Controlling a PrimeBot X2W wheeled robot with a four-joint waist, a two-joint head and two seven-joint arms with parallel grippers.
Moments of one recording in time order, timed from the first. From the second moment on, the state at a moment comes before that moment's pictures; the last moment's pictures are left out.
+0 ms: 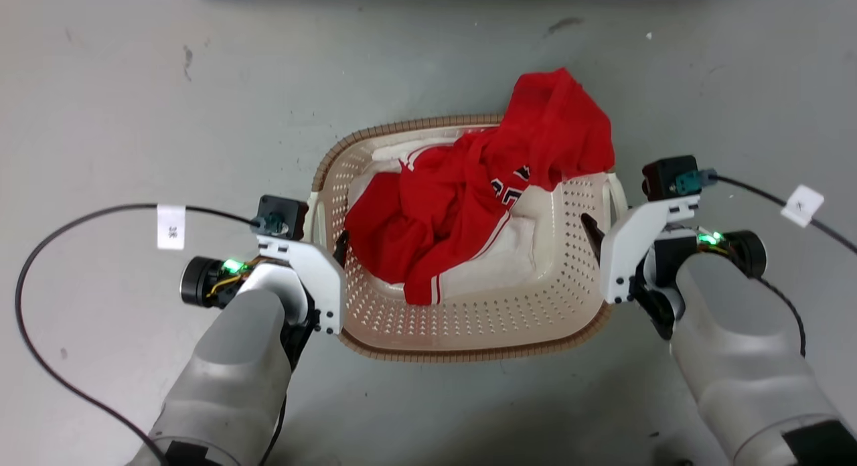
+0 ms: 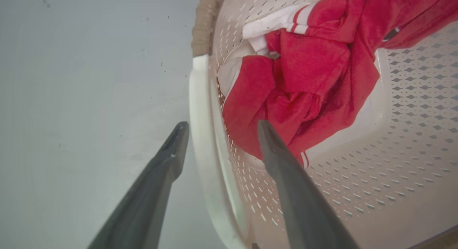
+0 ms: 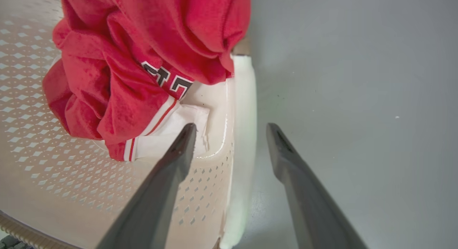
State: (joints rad) left arm -0.81 0.09 -0.30 1.20 -0.24 -0.13 -0.12; right arm -0.81 -0.05 0.17 1.11 0.20 0.13 0.08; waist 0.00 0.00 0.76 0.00
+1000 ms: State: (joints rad) left arm -0.89 0.16 -0.69 1.15 -0.56 -0.13 0.02; right arm -0.95 -0.05 0.25 1.28 0.25 0.13 0.11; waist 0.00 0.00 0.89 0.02
